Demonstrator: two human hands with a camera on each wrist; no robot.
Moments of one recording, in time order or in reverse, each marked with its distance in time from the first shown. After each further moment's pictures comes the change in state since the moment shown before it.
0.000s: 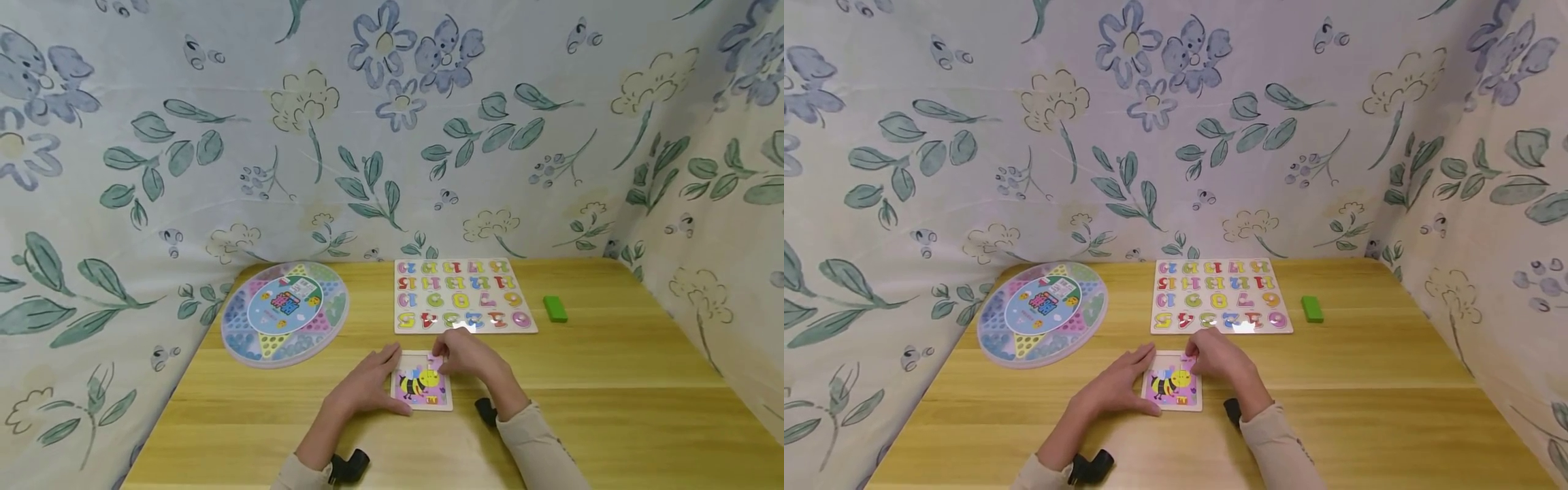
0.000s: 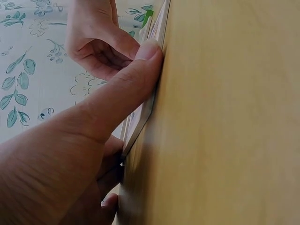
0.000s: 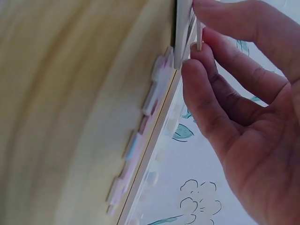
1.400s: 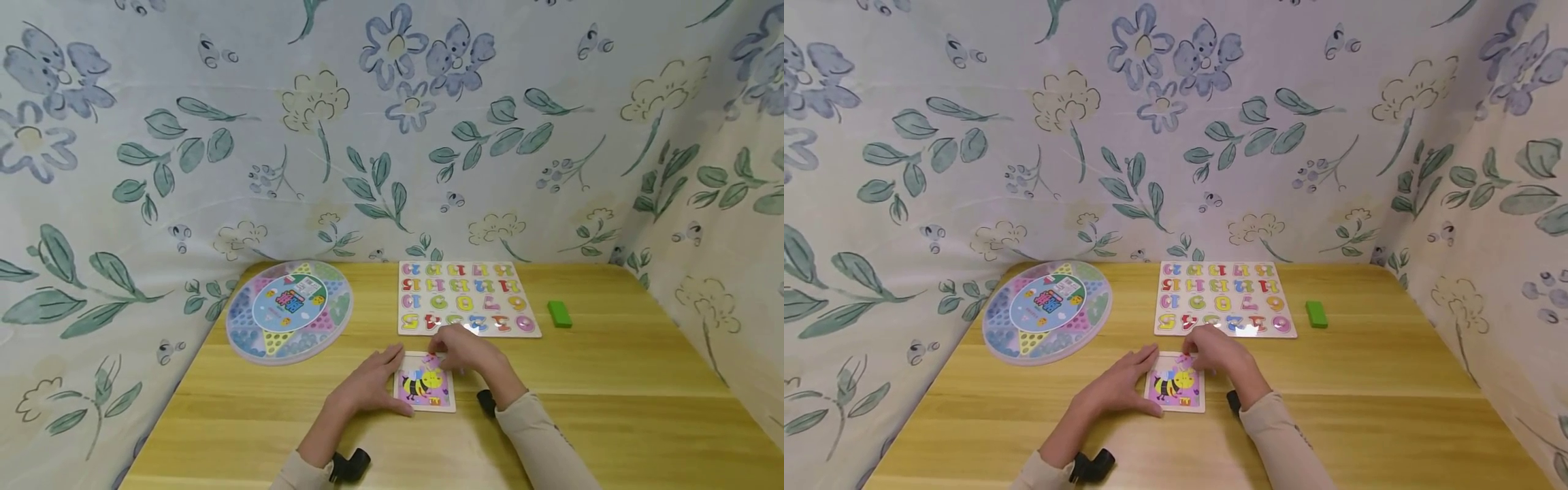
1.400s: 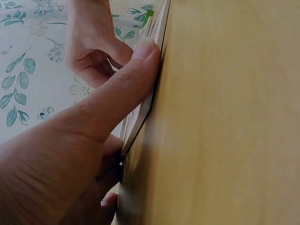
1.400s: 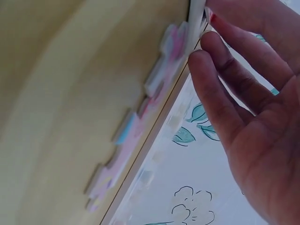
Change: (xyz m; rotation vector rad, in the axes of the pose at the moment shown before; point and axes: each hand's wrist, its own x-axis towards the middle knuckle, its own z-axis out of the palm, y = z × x) left_hand 0.001 0.000 0.000 0.040 0.008 0.008; right_hand 0.018 0.002 -0.005 -0.058 -0.073 -0.099
